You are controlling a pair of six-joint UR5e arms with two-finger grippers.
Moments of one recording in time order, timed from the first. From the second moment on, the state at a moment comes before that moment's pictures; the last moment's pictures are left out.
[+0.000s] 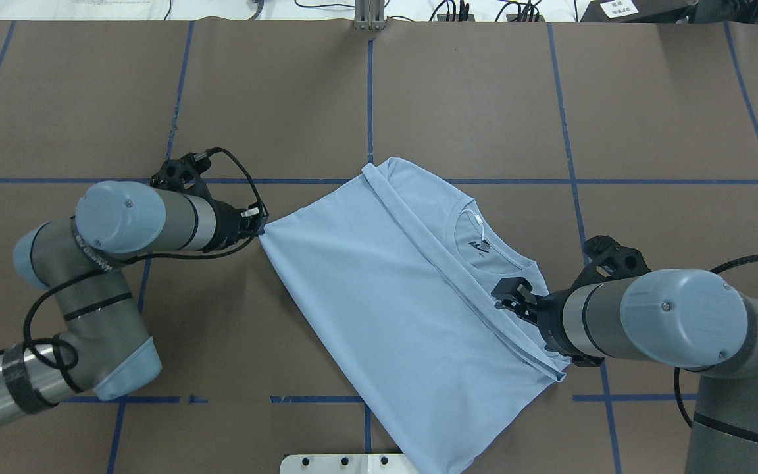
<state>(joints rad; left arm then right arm) -0.59 -1.99 -1.66 -2.14 -1.73 -1.68 0.37 -1.44 2.24 -1.47 1.69 2.02</state>
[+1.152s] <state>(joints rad) -0.78 -2.45 -0.90 -2.48 -1.72 -1.59 0.40 -1.29 2.16 -1.46 1.61 2.02</state>
